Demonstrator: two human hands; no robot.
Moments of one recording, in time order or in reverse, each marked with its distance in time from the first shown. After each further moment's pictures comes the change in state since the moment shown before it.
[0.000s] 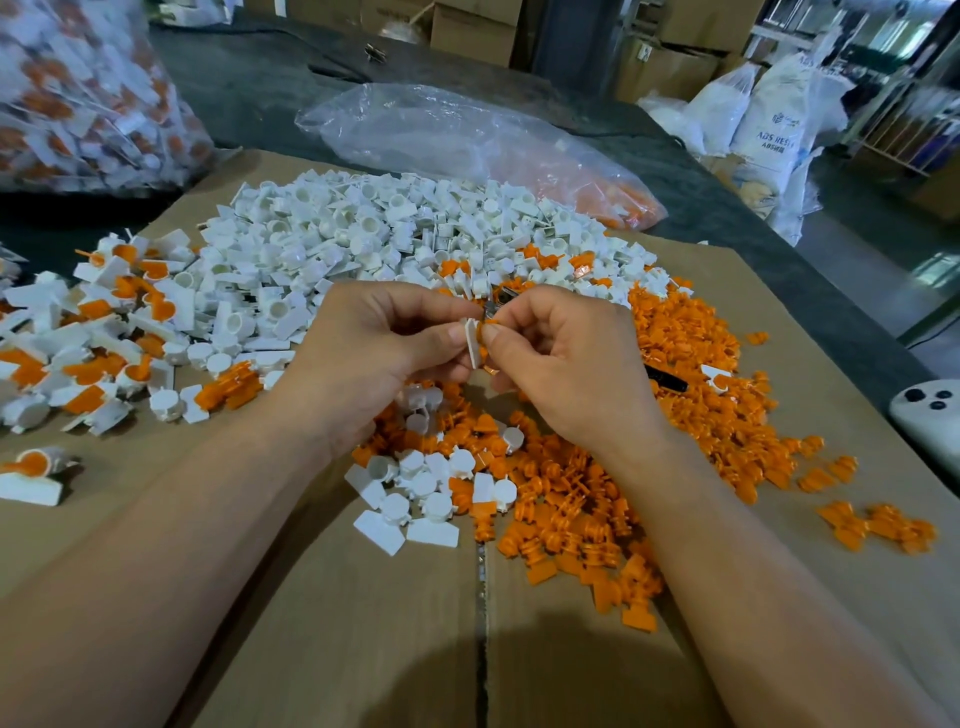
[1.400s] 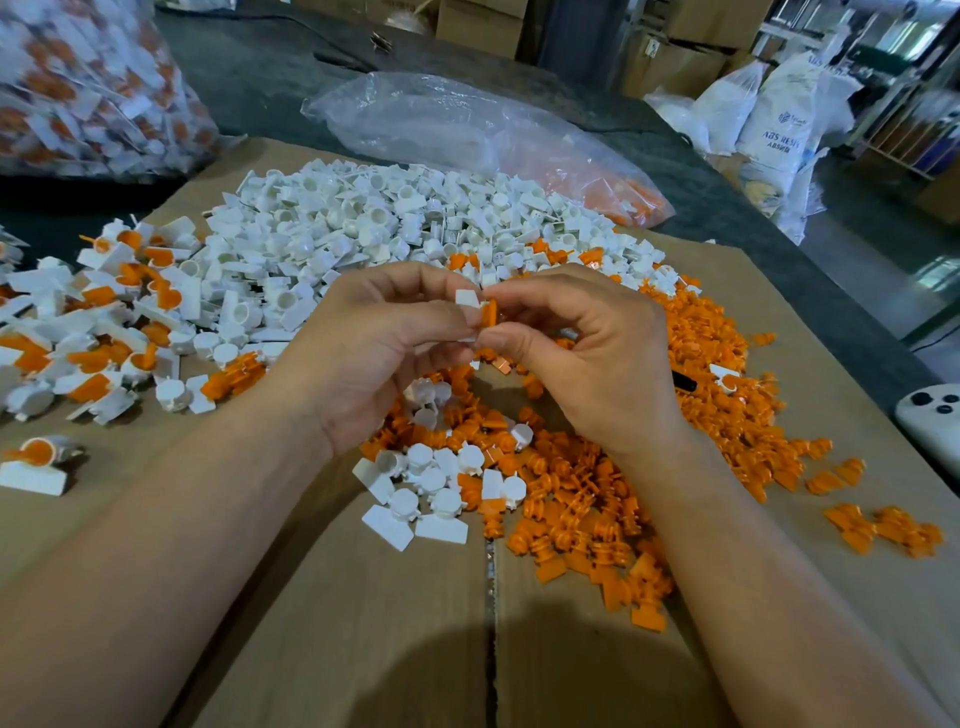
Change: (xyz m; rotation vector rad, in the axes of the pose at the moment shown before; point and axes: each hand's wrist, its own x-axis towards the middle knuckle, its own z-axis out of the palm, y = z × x) left_hand 0.000 0.008 -0.003 -0.233 -0.029 -0.118; right_hand 0.002 0.008 -0.001 0.045 0.100 -0.318
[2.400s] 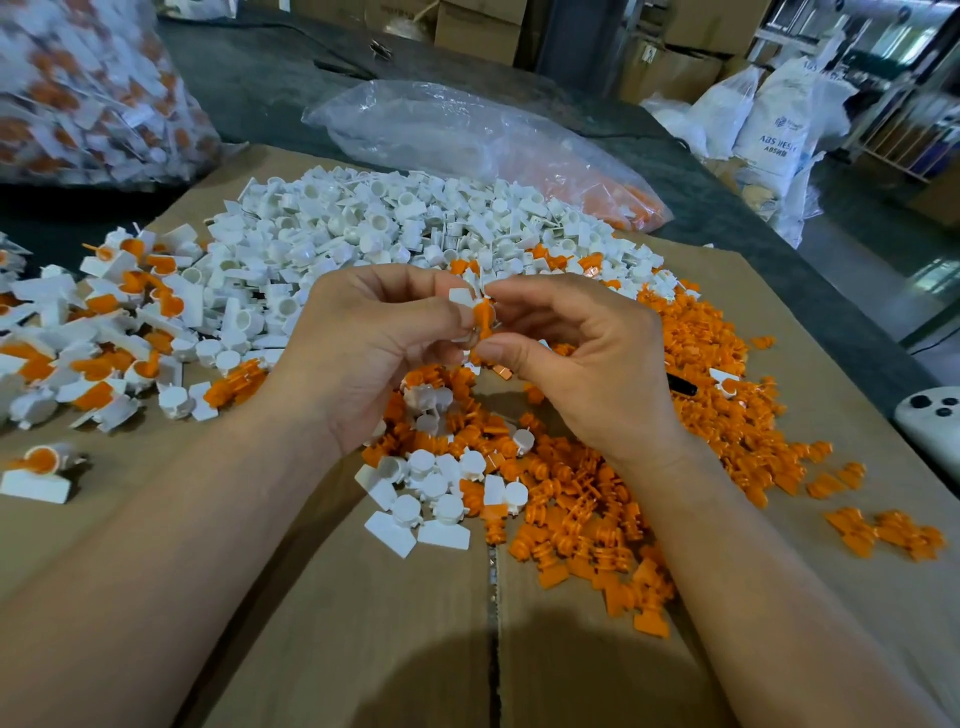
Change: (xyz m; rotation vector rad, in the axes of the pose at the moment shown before) left_hand -0.001 0.004 0.002 0.014 0.091 0.067; right_hand -0.002 0.002 0.004 0.147 0.017 0.057
